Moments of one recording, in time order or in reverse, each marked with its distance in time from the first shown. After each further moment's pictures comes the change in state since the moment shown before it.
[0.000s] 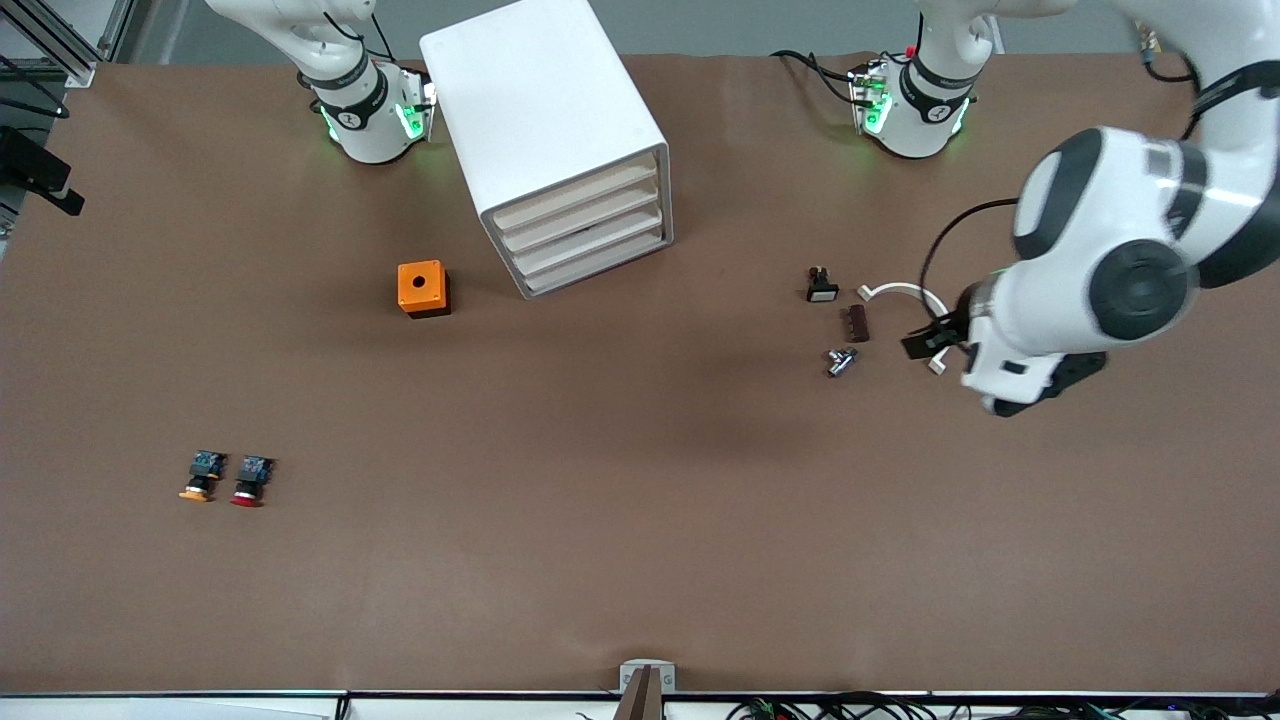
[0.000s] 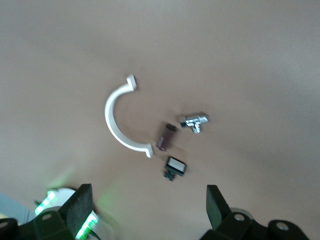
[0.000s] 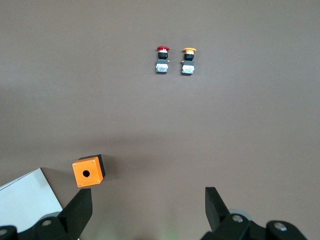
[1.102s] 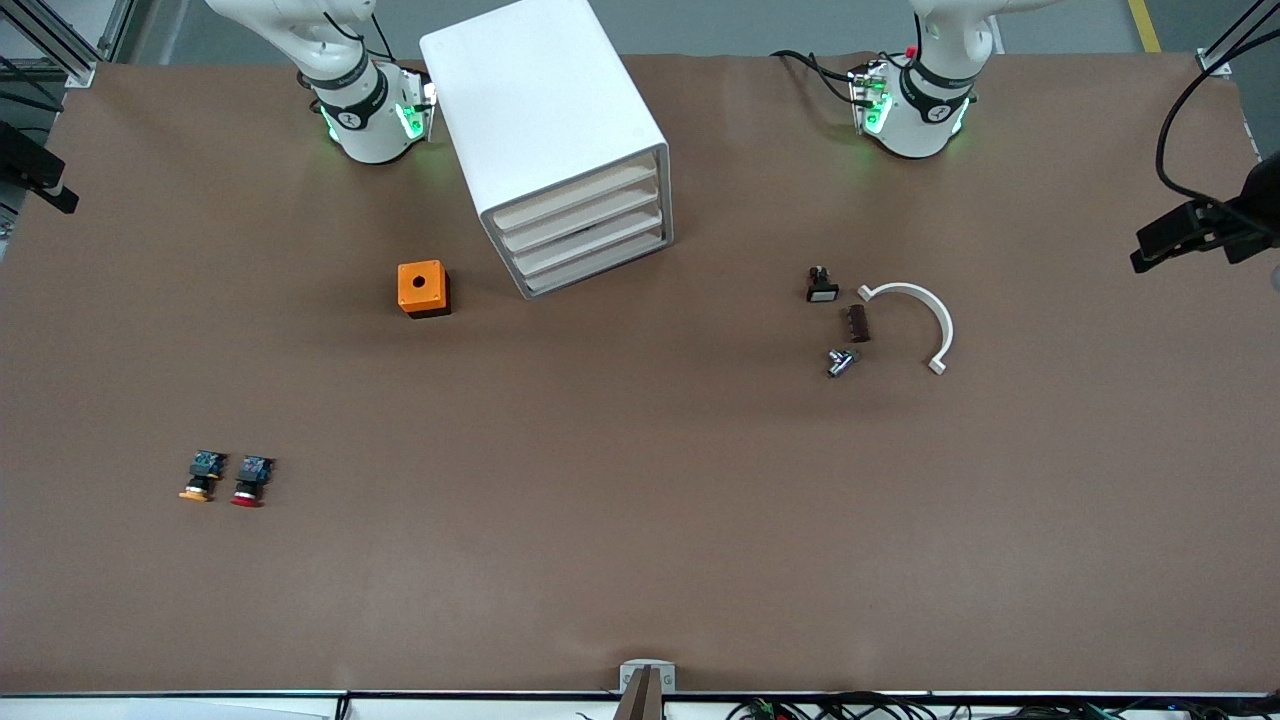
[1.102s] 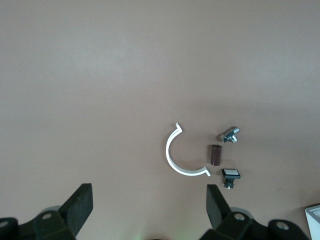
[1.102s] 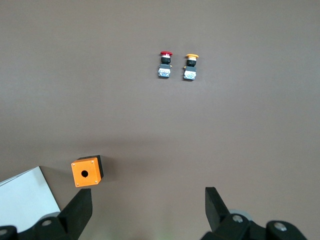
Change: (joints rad) left arm 0.299 -0.300 0.045 0.003 0.009 0.000 0.793; right arm 0.000 0.000 -0.001 0.011 0.001 0.007 -0.044
